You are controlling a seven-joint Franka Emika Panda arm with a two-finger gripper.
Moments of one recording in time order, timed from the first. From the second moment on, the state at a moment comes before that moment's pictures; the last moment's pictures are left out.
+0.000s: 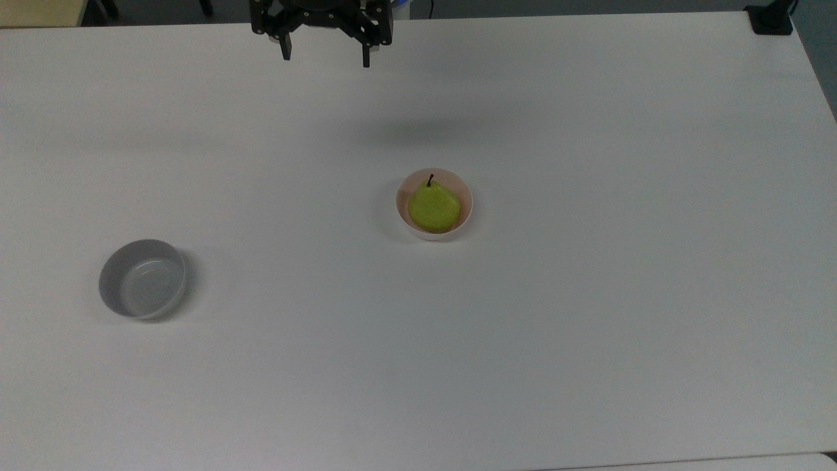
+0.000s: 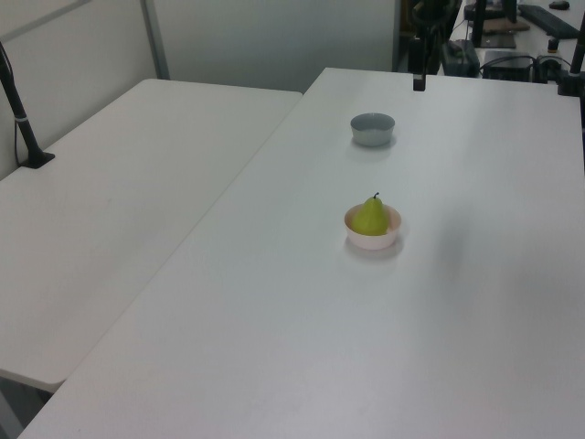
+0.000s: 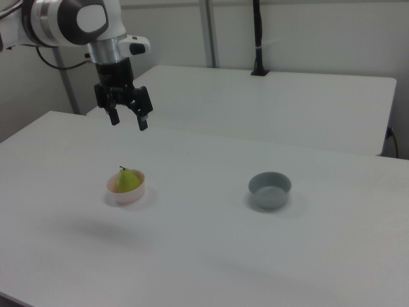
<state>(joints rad) -0.01 0.09 0.05 -1.55 -0.06 1.61 0.07</state>
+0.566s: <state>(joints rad) -0.03 0.09 0.04 -1.55 -0.06 1.61 0.07</state>
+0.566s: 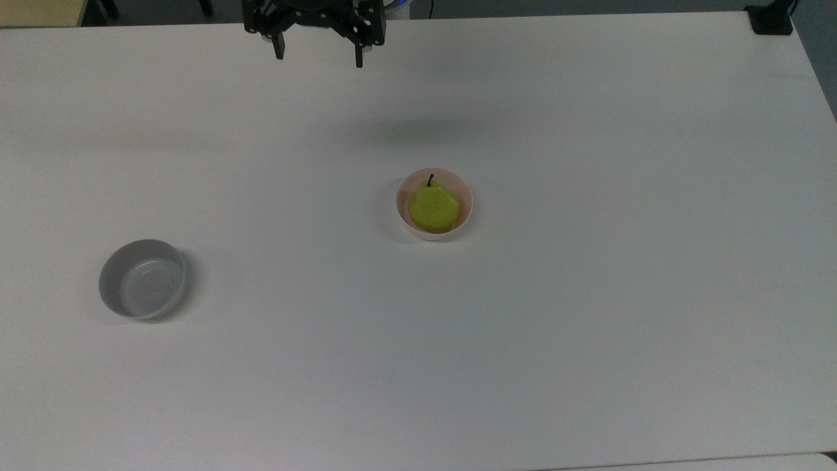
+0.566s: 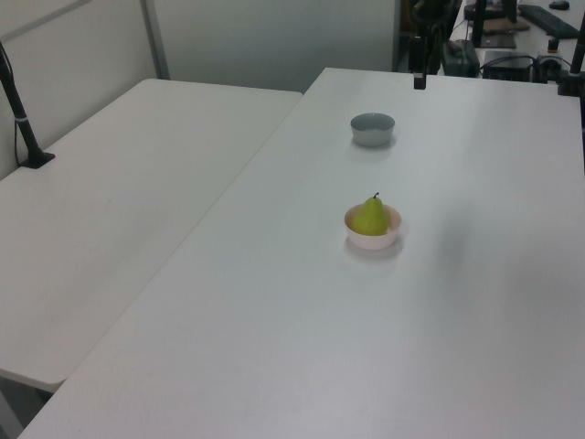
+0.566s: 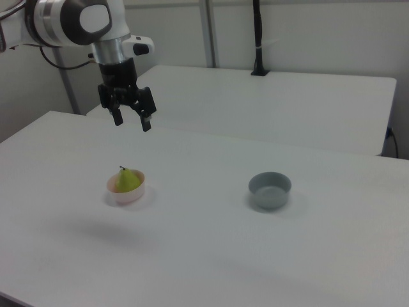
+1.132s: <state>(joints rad) -0.05 0.09 0.04 -1.55 -0.06 1.61 0.07</state>
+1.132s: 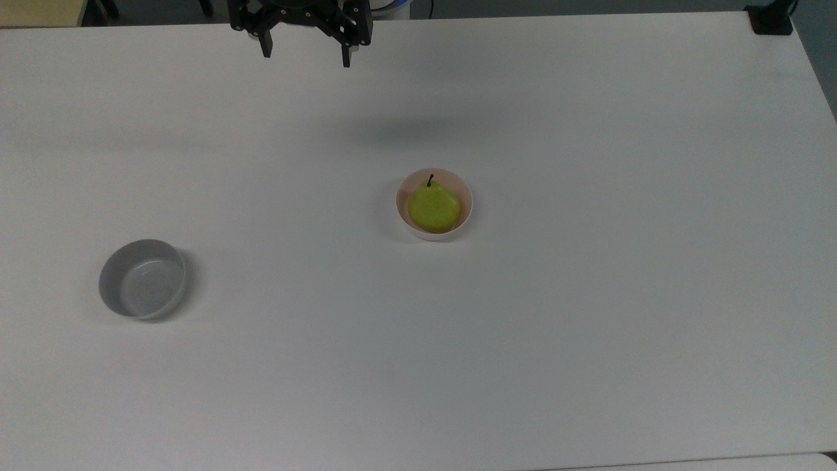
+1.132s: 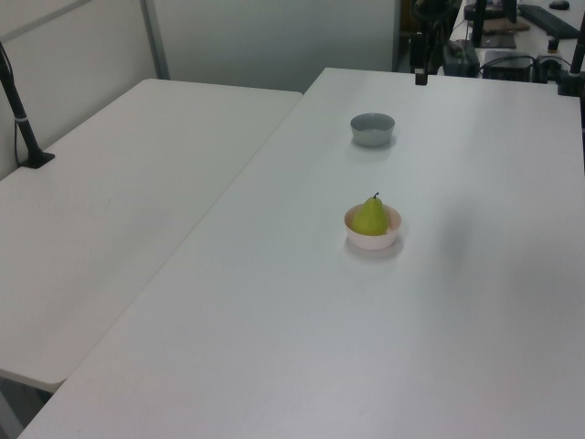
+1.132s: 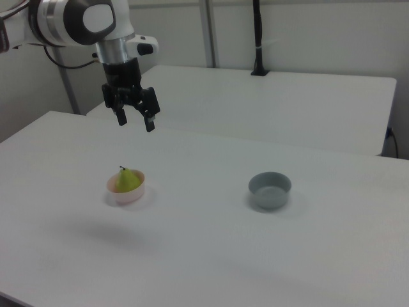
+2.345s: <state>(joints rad) 0.11 0.20 0.09 -1.62 -0.06 1.80 0.07</state>
